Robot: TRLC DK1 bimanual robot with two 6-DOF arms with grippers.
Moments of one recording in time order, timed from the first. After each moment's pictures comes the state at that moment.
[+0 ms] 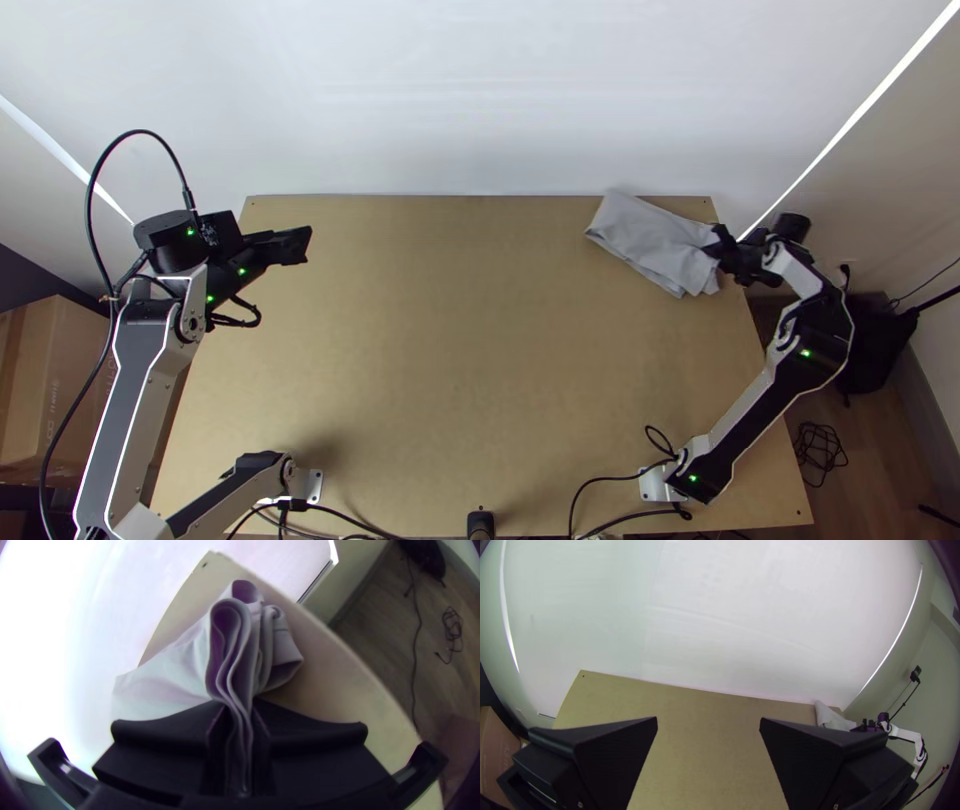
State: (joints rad) left arm 0.06 1.09 1.20 -0.52 0.23 -0.19; right arm -0.50 2.16 1.57 -0.34 -0.49 0.44
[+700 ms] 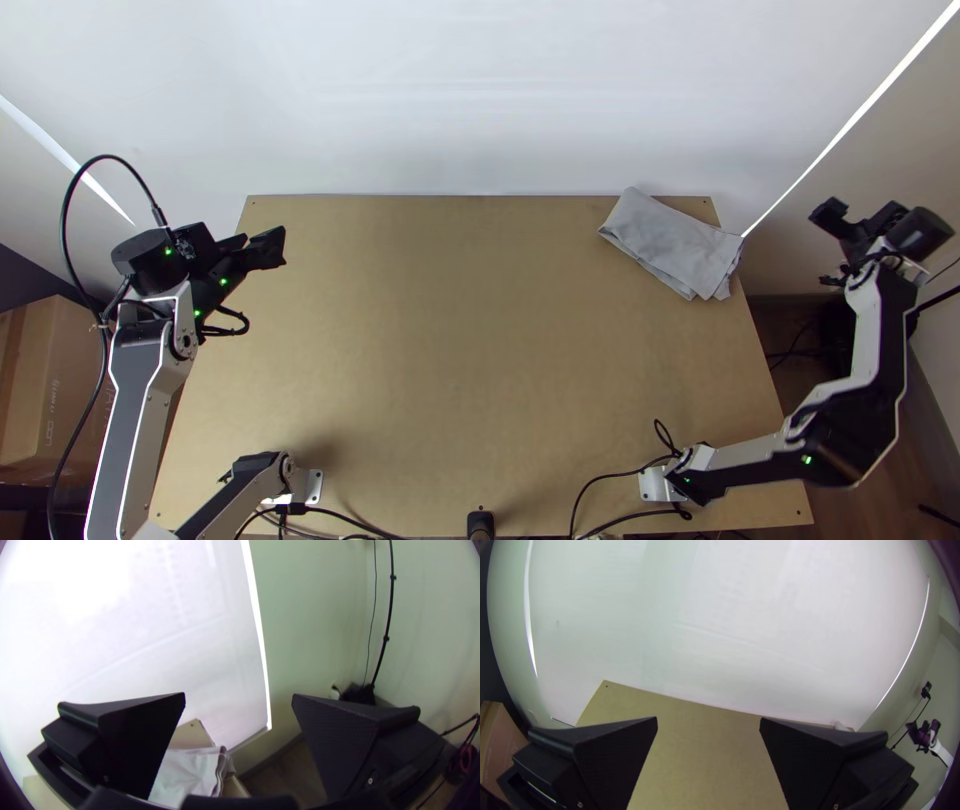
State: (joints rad) left arm 0.18 1.01 1.08 -0.39 0.23 -0.19; right arm -0.67 1.55 1.38 -0.09 -0.22 0.11
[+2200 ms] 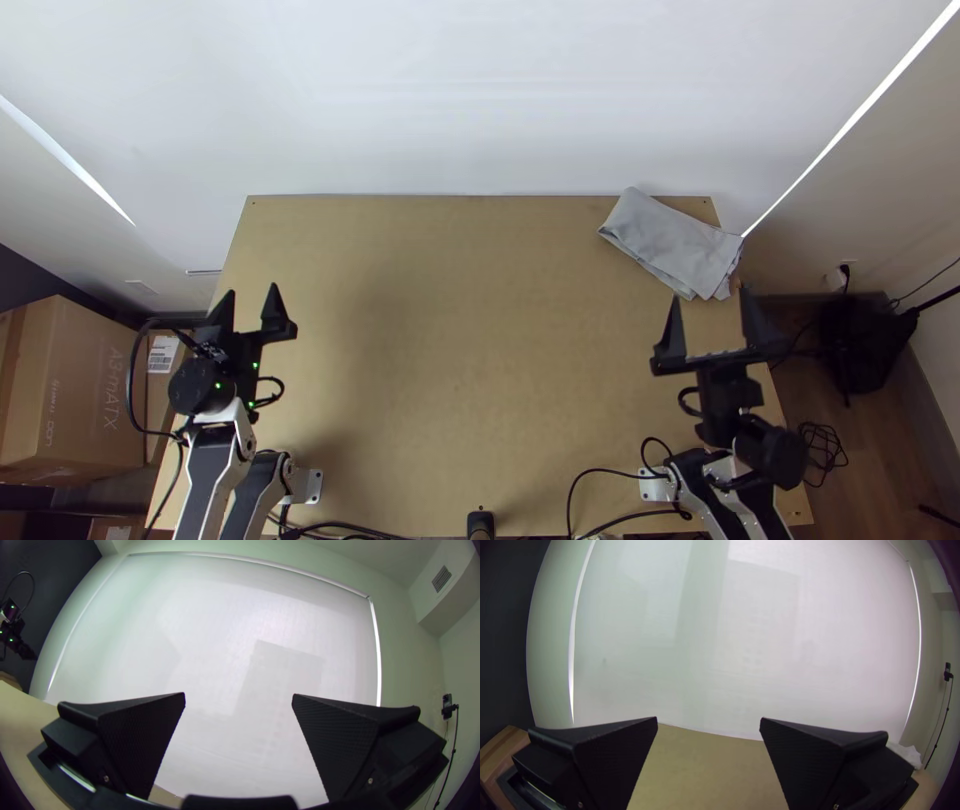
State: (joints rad) left arm 0.12 0.48 0.30 0.26 -0.04 -0.13; right arm 0.35 0.22 0.23 0.63 0.07 -0.38
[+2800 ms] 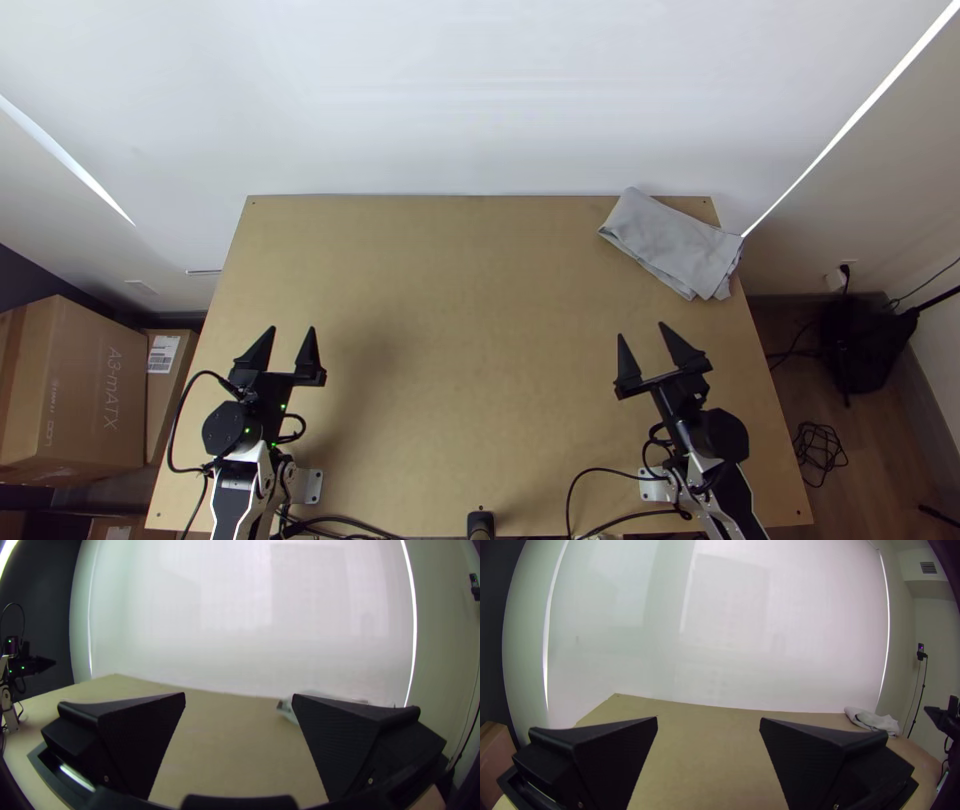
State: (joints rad) left arm -0.01 0.01 0.04 0.02 0.00 -0.13; right arm 0.42 0.00 0.02 0.06 0.11 0.02
